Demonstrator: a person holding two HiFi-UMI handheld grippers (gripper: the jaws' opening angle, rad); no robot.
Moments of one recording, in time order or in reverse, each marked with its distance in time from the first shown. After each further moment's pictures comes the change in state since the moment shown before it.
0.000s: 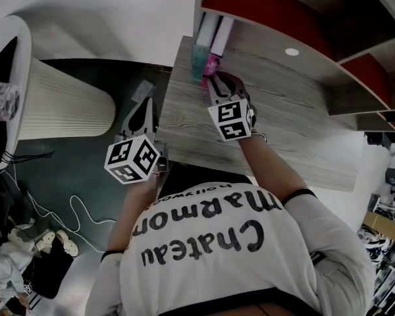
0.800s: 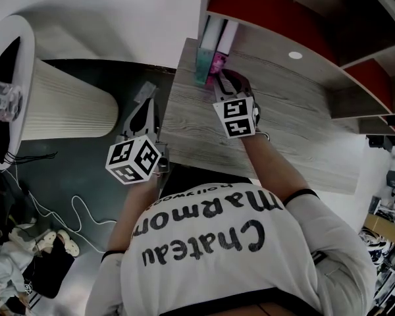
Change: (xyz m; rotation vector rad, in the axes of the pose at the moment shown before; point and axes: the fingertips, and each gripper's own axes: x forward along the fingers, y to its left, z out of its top) left arm 0.002 0.007 0.004 -0.004 0.001 0.004; right arm 0.007 -0.014 0.010 0.048 -0.012 -0.024
